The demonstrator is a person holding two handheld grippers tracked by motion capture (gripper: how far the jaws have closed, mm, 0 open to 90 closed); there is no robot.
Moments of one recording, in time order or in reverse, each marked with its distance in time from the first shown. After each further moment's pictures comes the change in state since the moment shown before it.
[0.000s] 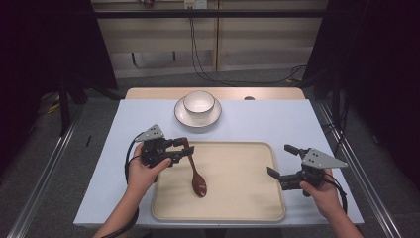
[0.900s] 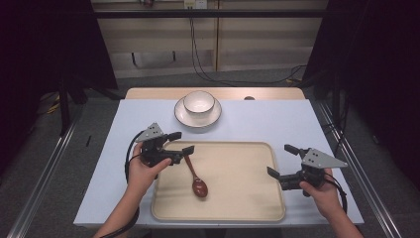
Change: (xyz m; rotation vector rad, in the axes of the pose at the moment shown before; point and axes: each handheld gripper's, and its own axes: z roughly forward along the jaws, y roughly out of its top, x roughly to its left) left arm 0.005 0.000 0.003 -0.041 0.050 0.047; right arm 0.000 0.000 0.000 0.001 0.000 0.000
